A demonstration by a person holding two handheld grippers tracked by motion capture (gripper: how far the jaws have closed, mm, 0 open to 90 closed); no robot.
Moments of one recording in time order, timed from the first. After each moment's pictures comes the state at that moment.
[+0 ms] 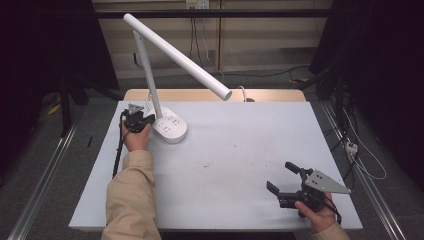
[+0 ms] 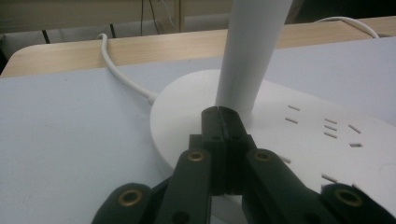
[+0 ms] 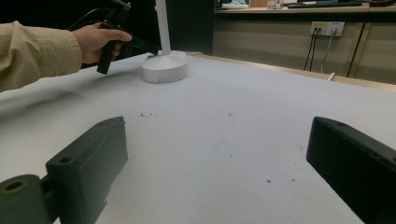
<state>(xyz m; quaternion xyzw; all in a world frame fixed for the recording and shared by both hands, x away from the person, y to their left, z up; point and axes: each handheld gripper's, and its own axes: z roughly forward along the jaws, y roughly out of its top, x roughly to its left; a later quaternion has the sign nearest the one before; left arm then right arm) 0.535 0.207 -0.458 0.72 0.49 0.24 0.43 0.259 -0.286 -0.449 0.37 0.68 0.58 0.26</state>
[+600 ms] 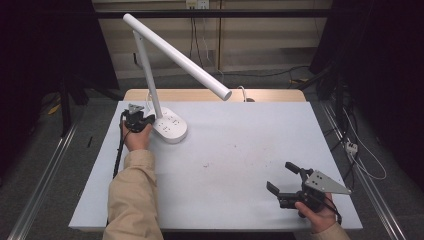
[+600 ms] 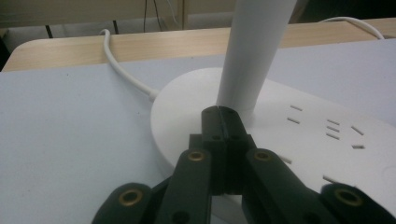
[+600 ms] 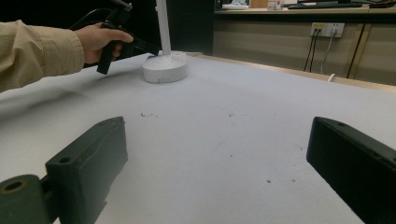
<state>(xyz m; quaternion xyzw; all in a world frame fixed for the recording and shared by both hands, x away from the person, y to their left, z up) 0.535 0.205 -0.459 0.71 0.50 0.24 0.43 0.258 -0.286 -0.448 0.37 0.68 0.58 0.26</state>
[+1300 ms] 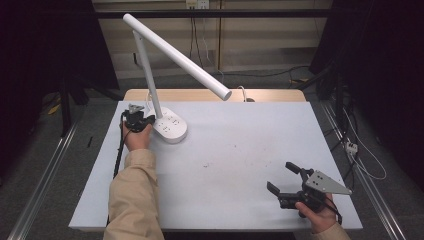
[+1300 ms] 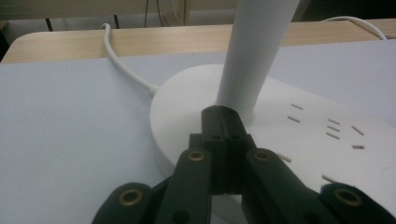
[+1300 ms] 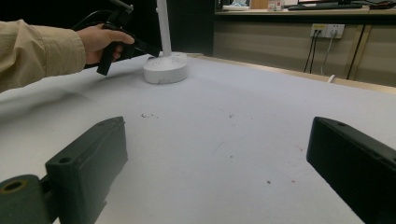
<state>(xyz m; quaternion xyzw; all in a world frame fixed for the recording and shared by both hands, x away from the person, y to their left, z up) 0.535 0.204 -0.459 0.71 0.51 0.24 0.43 0.257 -0.287 -0.448 0.36 0.68 0.58 0.26</state>
